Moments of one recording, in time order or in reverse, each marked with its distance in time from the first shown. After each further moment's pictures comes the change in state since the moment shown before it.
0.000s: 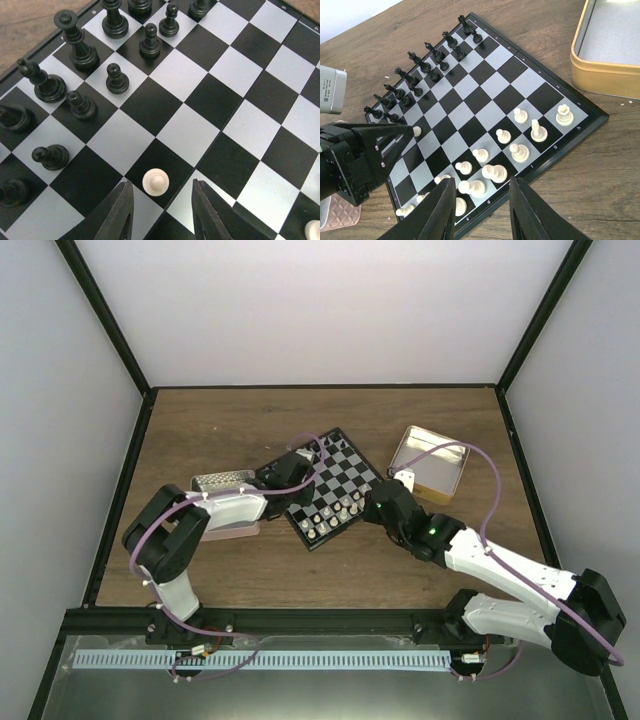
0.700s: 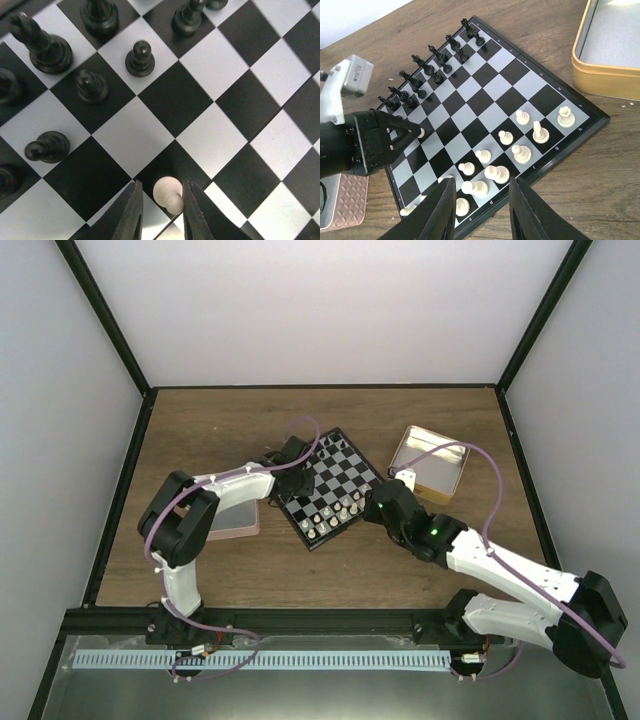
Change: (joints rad) left arm 0.059 0.111 0.234 -0.320 0.093 -0.176; right arm 0.000 -0.013 0.000 -0.001 -0.002 0.000
